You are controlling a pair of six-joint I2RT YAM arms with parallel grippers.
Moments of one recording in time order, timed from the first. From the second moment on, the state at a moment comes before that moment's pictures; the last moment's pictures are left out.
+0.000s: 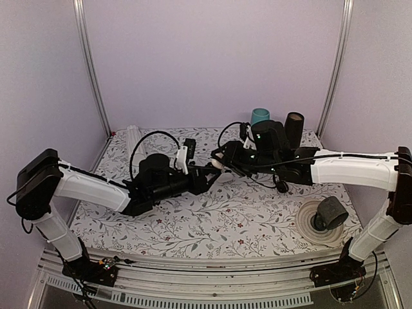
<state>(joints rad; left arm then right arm) -0.94 1.65 0.77 0.75 0.02 -0.53 0.92 1.56 1.14 0.01 0.01 0.99</state>
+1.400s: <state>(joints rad) -0.99 1.65 0.81 0.77 -0.11 -0.46 0.92 1.56 1.09 0.12 -0.03 1.08</state>
